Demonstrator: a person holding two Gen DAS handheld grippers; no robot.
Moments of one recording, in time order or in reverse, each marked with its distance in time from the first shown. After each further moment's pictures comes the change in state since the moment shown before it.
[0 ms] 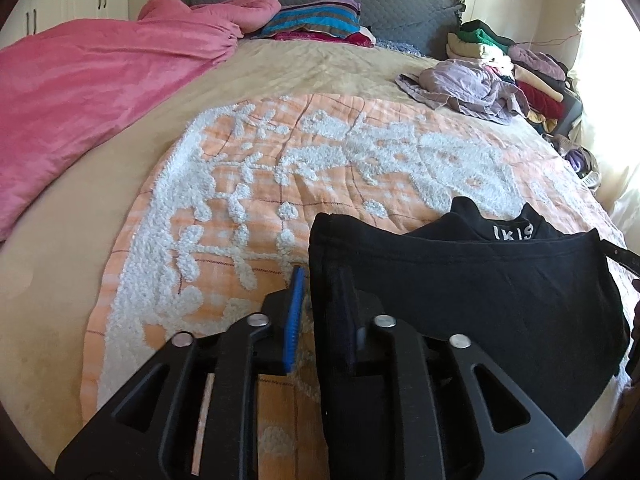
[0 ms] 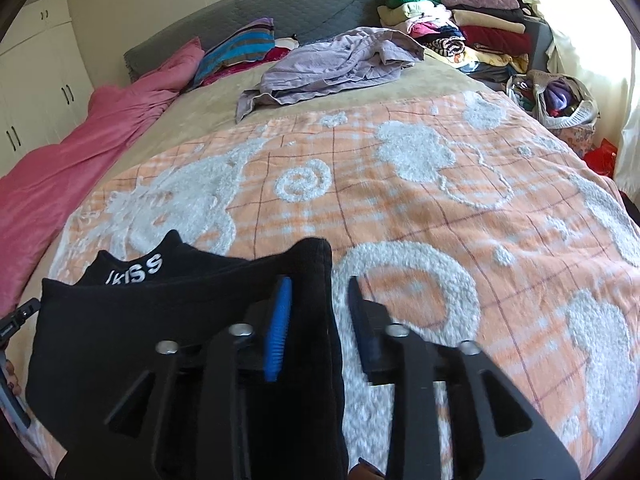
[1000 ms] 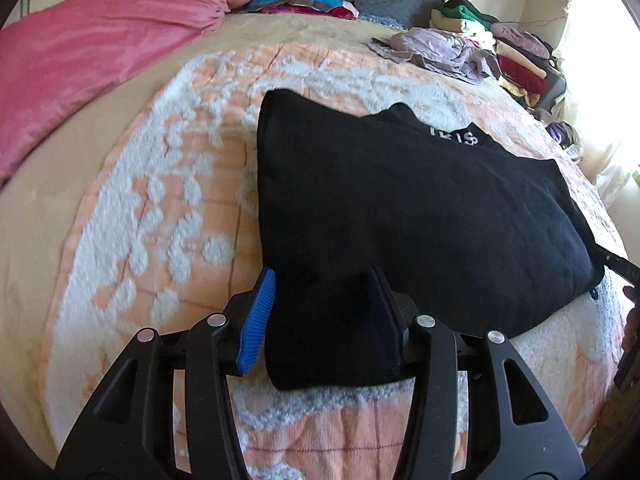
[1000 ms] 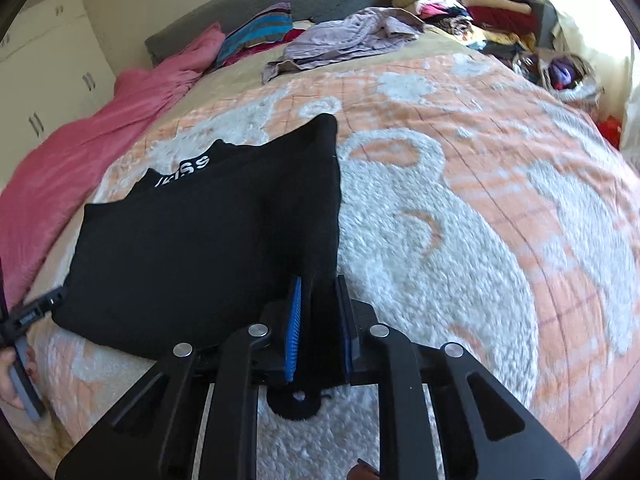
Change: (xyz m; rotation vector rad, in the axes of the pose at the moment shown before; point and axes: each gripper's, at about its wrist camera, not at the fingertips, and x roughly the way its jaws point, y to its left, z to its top) left arm -0.050 -0.034 -0.091 -0.010 0.095 -0.052; right arm -0.074 -0.010 -0.103 0.008 0.063 0.081
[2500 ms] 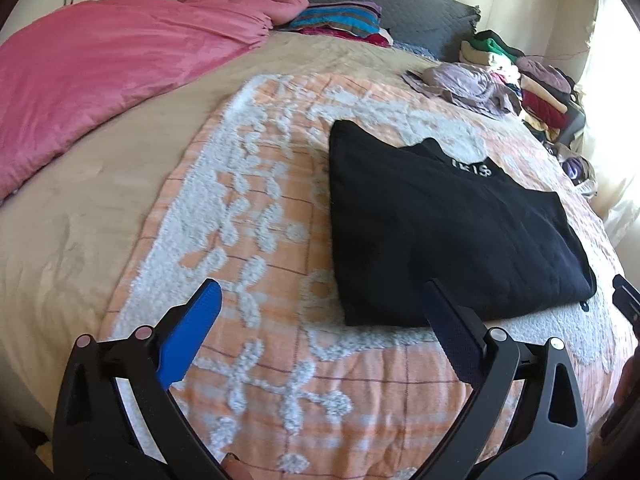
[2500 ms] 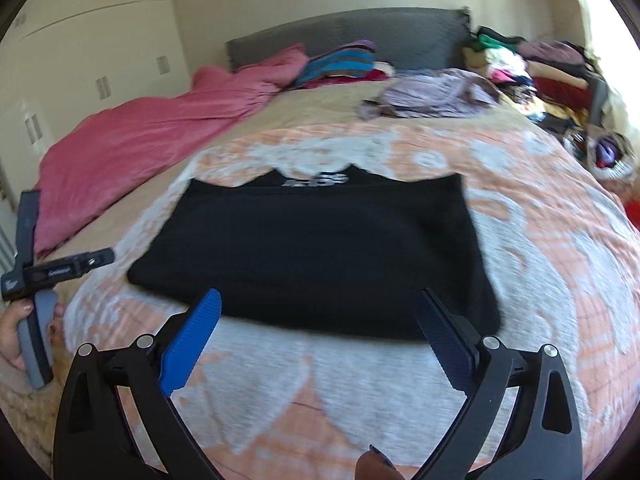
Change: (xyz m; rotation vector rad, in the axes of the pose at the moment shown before) left arm -0.067 0.029 -0.017 -0.091 -0.084 0.085; right arm -0.063 0.126 -0.034 -0.257 -0.131 0.130
